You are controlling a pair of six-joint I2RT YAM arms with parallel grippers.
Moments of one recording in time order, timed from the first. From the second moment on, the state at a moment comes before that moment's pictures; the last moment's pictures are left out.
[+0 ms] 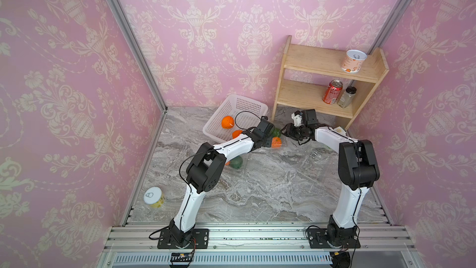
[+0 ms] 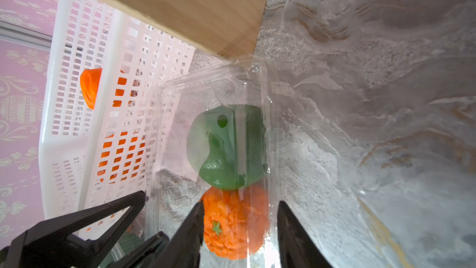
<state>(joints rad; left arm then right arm) -0.70 2.18 1.69 -0.35 -0.15 -0.42 0.11 1.96 1.36 -0.28 -0.44 0.44</state>
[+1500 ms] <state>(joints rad) -0.77 2.07 1.47 -0.19 -0.12 -0.49 0.13 1.73 1.02 -0.22 -0.40 0.41</state>
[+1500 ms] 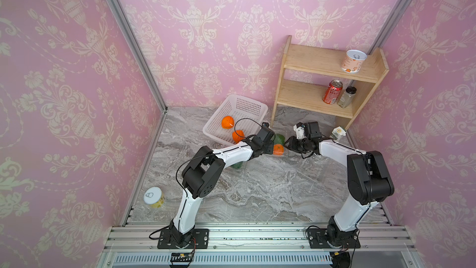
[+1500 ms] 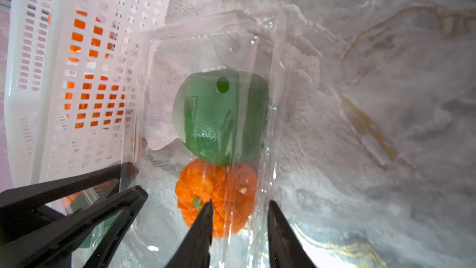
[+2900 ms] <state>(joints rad) -0.87 1.62 1.01 -0.19 -0.19 -0.48 0.19 1.16 0.72 -0.52 -0.30 0.42</state>
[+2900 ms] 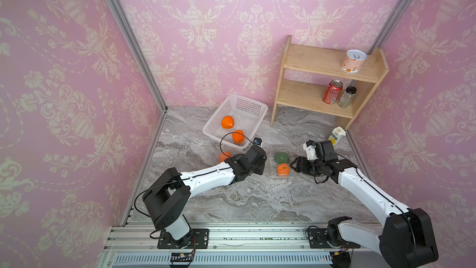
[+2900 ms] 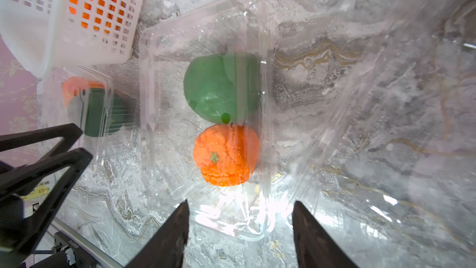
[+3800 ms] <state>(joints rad) -0.70 1.64 0.94 -0.16 -0.04 -0.41 0.13 1.20 0.73 -0.48 -0.35 0.43</state>
